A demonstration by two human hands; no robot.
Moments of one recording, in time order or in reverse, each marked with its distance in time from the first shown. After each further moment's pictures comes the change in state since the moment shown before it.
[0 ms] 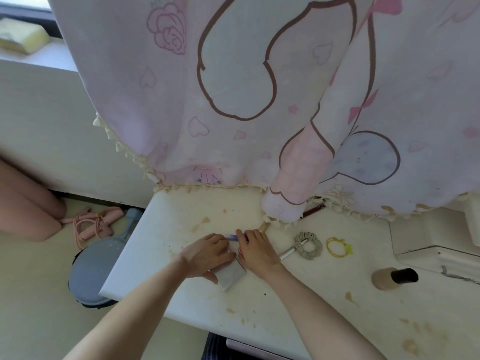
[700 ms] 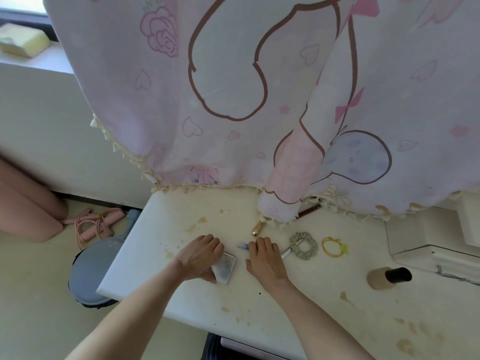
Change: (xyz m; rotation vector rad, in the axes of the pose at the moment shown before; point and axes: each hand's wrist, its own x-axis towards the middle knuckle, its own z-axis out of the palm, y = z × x) left_hand 0.002 0.013 -0.002 -0.149 -0.072 -0.249; right_hand -0.033 0.011 0.002 -0.102 0.016 0.093
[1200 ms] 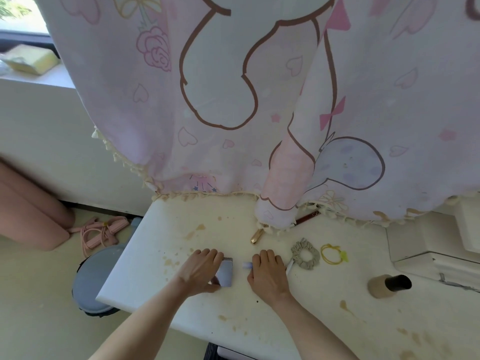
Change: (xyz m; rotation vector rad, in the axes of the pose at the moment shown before) left_hand -0.003 0.024 0.008 -0.030 0.072 -0.133; right_hand -0.019 0.009 0.007 0.034 0.034 0.054
